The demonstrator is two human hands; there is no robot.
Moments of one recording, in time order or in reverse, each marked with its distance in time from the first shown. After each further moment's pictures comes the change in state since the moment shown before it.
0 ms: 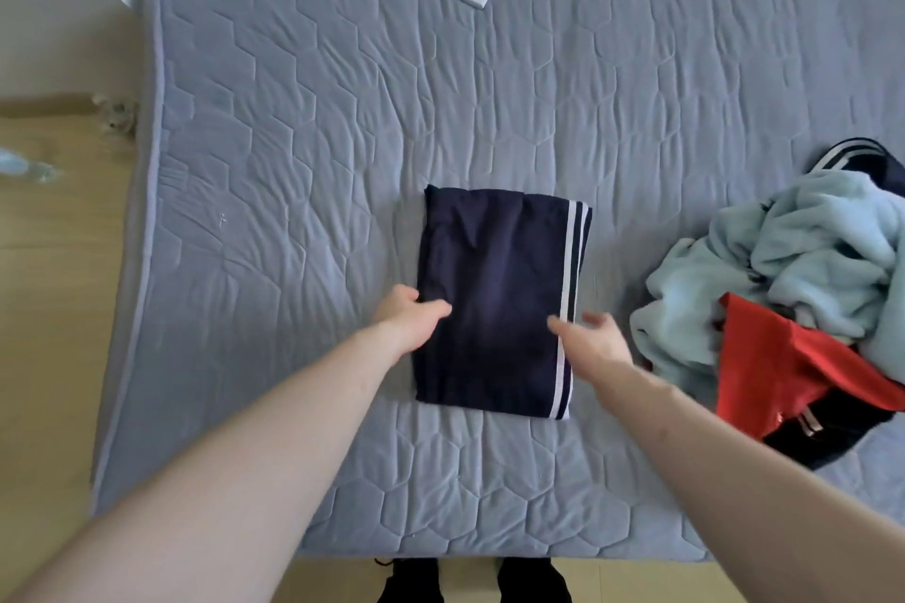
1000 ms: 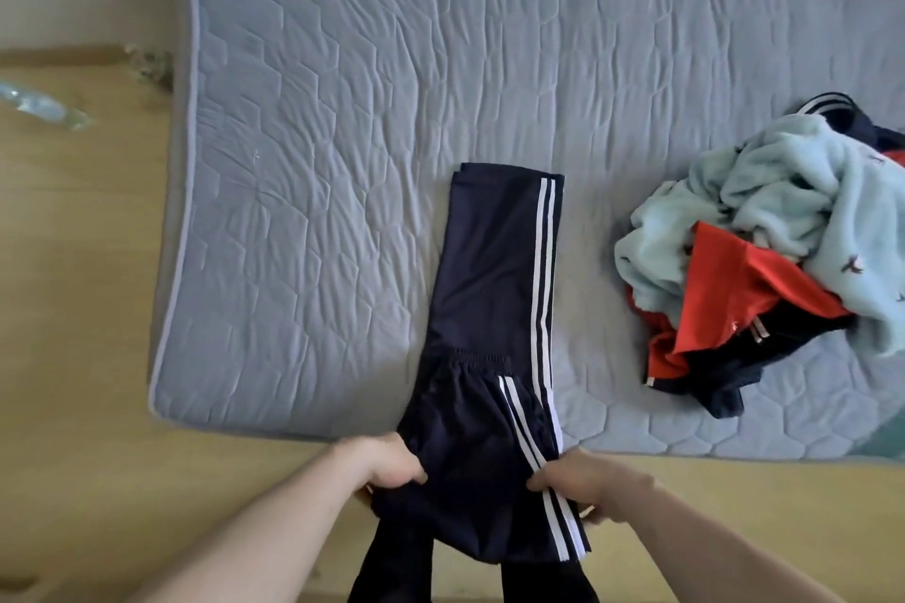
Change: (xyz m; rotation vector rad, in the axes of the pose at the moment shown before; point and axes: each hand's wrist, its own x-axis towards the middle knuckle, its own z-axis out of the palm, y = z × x) left_hand -0.168 -0.180 0.033 0.534 -0.577 -0.324; right_hand -0.136 0.183 -0.021 -0.613 -0.637 0.316
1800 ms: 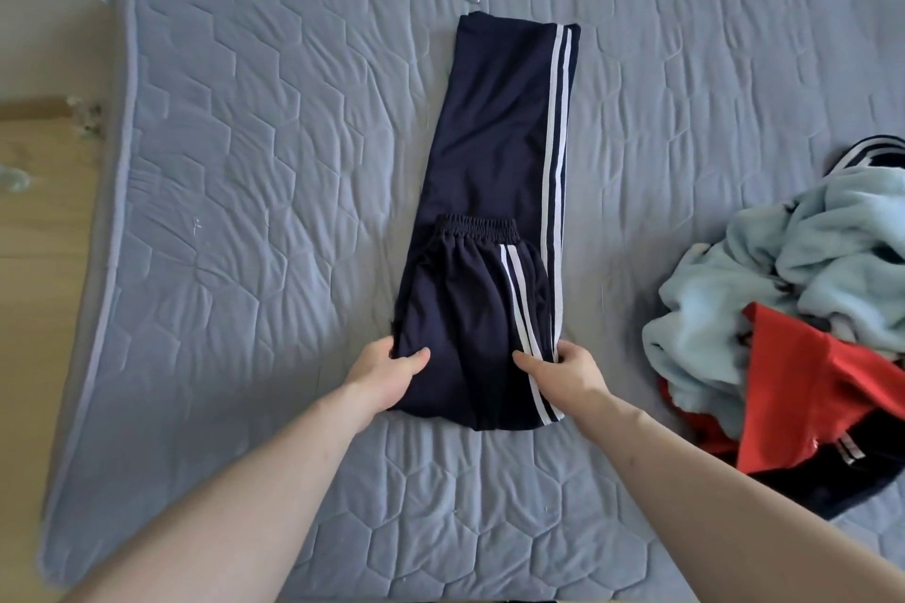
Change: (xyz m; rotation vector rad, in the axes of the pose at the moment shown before) left_hand 0.104 0.112 -0.168 -0.670 0.515 0.441; right_hand 0.100 -0.169 -0.137 0.515 0.528 -0.432
